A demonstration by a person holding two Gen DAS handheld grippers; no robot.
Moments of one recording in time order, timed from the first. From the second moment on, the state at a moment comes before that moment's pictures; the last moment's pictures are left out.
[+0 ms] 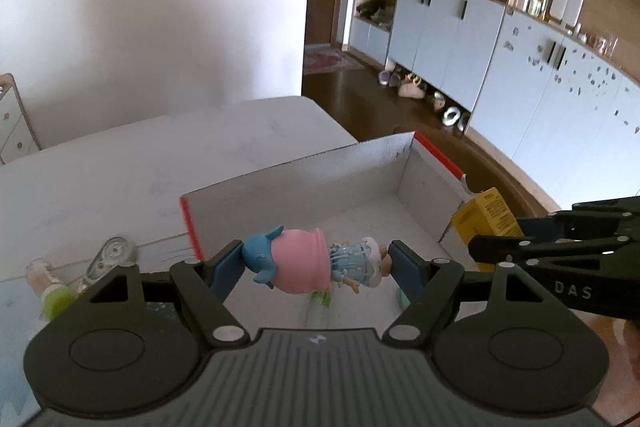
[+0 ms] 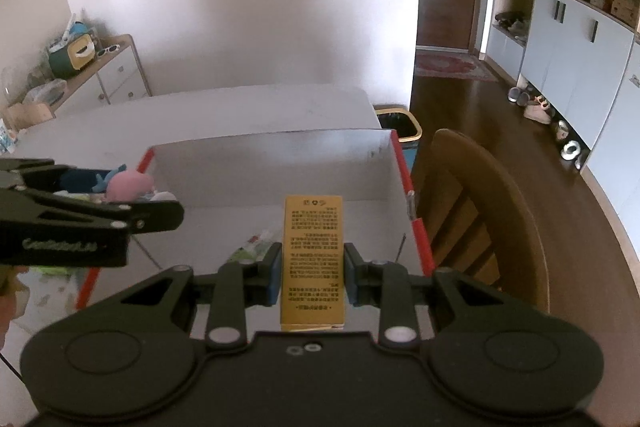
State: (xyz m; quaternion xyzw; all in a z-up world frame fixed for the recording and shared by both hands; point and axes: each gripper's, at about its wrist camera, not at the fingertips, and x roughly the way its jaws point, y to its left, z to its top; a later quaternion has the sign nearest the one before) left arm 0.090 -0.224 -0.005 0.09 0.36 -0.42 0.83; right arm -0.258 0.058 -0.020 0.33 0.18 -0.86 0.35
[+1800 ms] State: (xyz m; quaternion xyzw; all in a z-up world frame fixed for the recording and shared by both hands) left arm 0.161 -0.300 -0.089 0.15 0.50 -0.32 0.79; right arm -0.308 0.002 -0.079 0.43 0.28 -0.77 0.38
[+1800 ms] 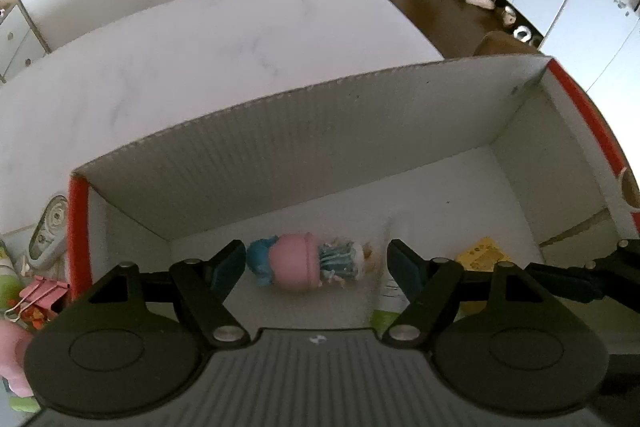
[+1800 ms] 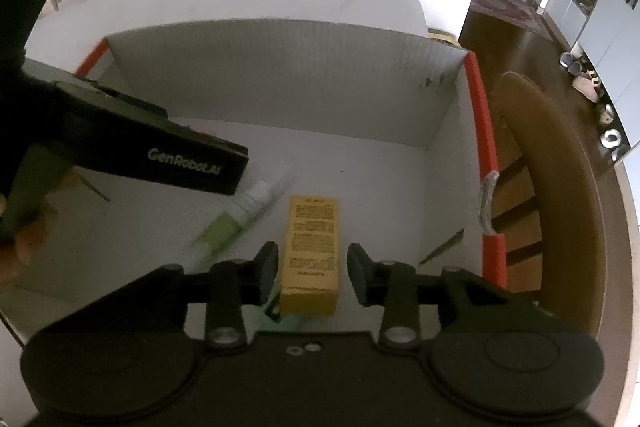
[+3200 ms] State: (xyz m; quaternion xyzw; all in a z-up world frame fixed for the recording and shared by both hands) left arm 0.064 -0.163 0.012 0.03 0.37 -0.36 0.86; right arm -0.212 0.061 0.010 0.32 0.17 -0.82 0.45
